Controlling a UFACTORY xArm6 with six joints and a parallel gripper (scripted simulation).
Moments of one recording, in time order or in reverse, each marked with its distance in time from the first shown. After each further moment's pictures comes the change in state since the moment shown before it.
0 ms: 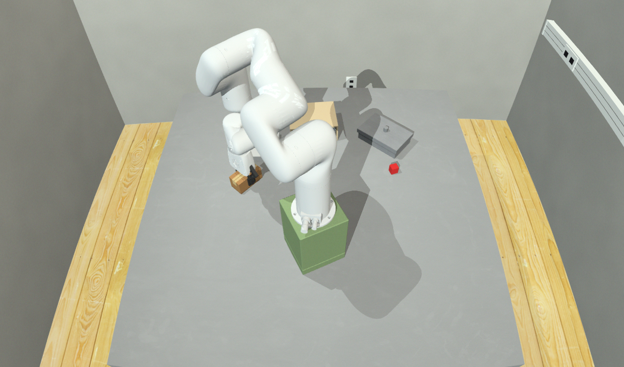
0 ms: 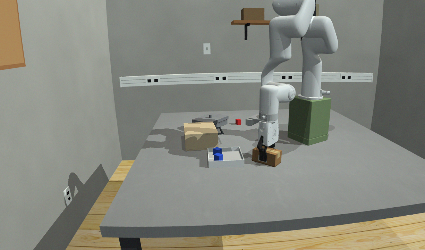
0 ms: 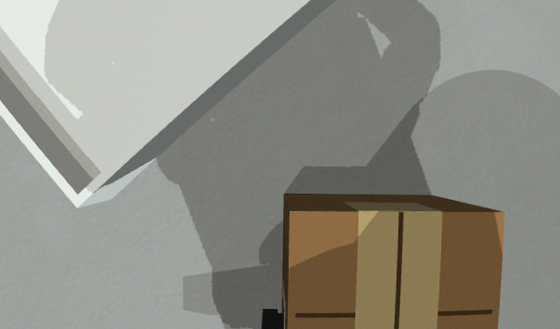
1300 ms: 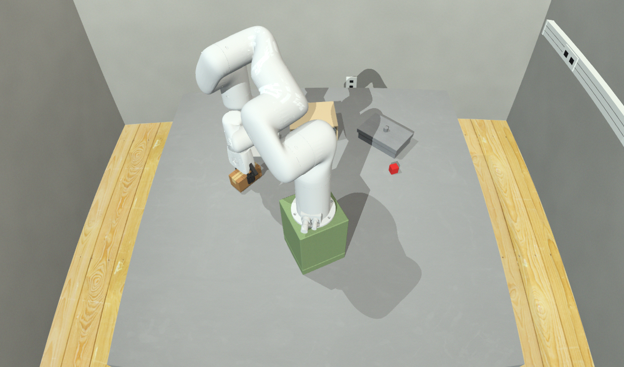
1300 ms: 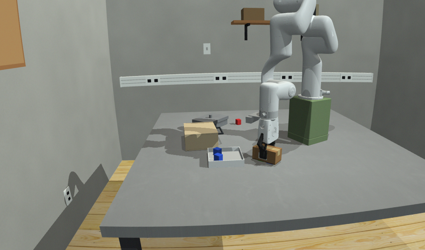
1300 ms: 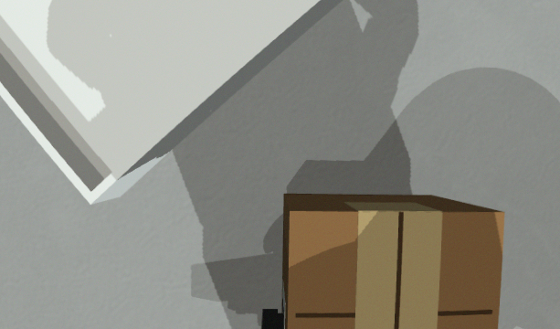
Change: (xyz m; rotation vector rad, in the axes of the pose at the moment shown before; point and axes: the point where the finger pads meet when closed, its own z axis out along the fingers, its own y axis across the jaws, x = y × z) arm 0.000 0.000 -0.011 0.000 -0.001 0.000
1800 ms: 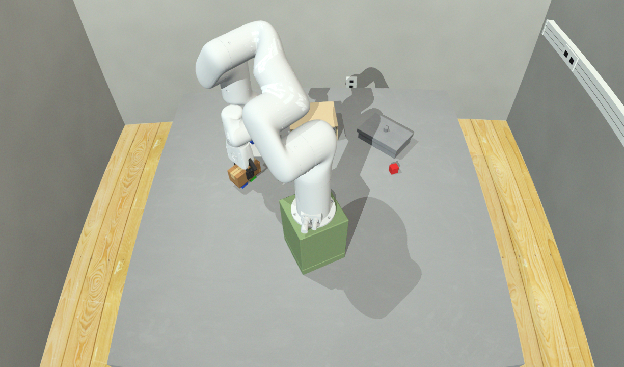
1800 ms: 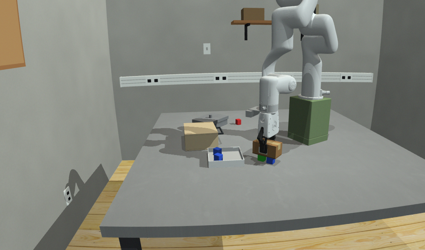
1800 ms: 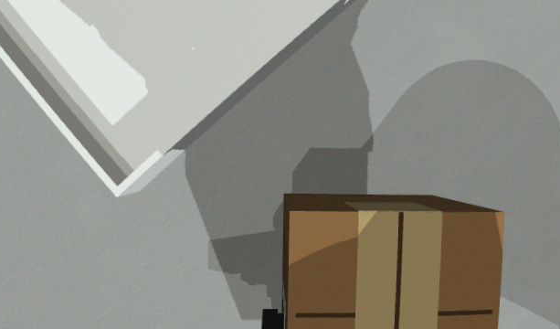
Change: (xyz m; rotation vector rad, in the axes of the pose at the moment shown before) arm 0.000 0.000 -0.025 0.002 -0.005 0.000
